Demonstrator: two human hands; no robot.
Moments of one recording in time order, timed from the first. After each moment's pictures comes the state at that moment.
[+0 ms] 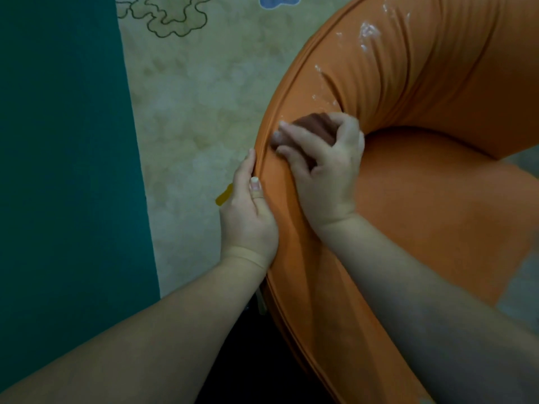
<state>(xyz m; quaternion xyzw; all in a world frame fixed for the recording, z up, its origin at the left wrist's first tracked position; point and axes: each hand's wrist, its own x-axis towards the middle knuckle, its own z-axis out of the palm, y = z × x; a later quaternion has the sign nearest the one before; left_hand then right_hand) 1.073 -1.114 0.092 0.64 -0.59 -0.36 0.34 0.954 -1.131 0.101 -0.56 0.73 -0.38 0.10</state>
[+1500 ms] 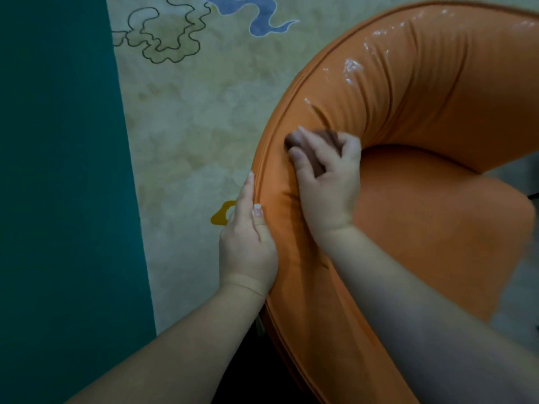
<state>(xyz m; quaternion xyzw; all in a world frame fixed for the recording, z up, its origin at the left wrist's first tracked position) 1.074 -1.112 0.093 0.64 -0.63 -0.35 0.28 0.945 -1.149 0.093 -0.45 0.76 -0.46 0.11</state>
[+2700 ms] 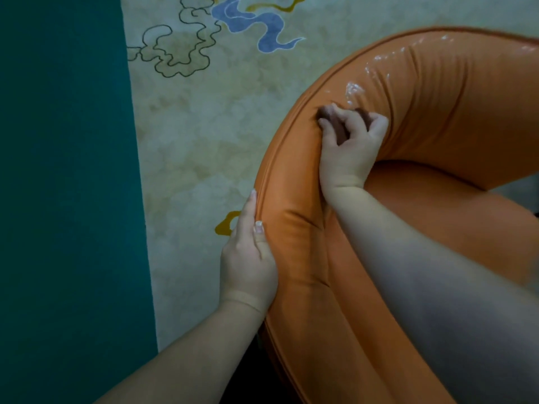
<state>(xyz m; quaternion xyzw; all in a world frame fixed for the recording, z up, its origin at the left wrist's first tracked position) 1.072 -1.111 0.093 0.64 -0.64 -0.34 0.26 0.899 -1.215 0.090 -0.35 0.78 -0.52 0.11</state>
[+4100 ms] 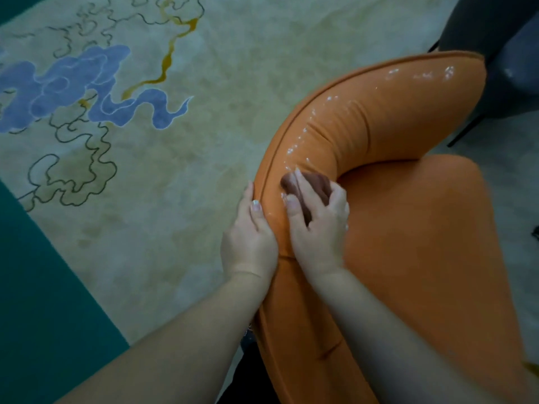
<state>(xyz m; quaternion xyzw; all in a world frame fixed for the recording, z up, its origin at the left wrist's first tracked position) 0.947 -1.328 0.106 0.50 -0.76 -0.39 0.14 0.880 -1.252 0.097 -0.20 0.88 -0.42 0.06</state>
